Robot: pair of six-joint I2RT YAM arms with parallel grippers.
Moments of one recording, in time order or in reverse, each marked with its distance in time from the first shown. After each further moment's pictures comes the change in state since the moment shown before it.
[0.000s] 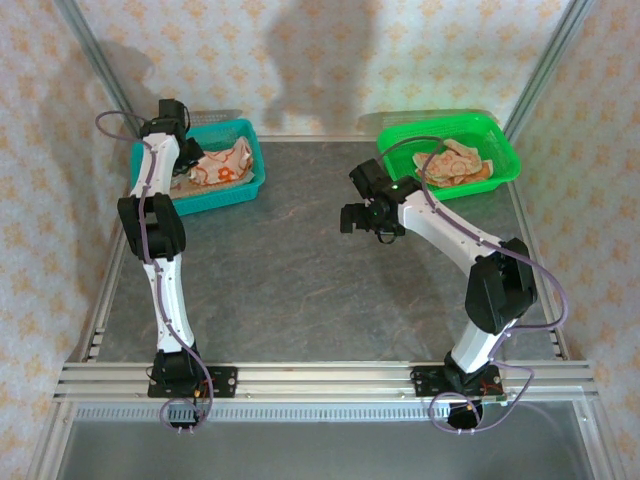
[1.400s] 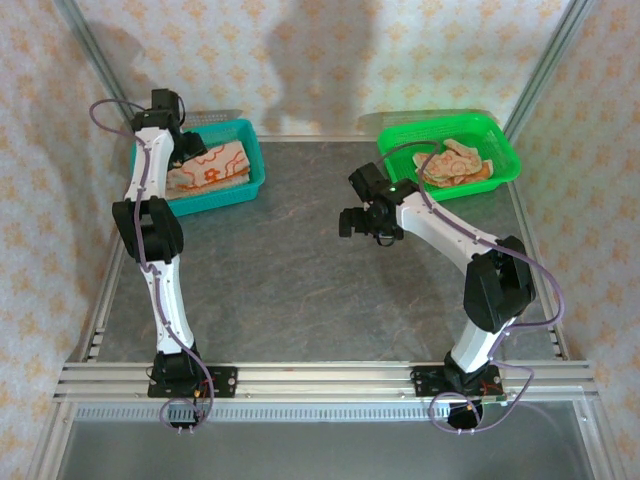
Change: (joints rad) left arm 0.000 -0.064 0.044 -0.090 0.026 0.116; right arm 0.000 0.012 -0.029 0.012 -0.037 0.004
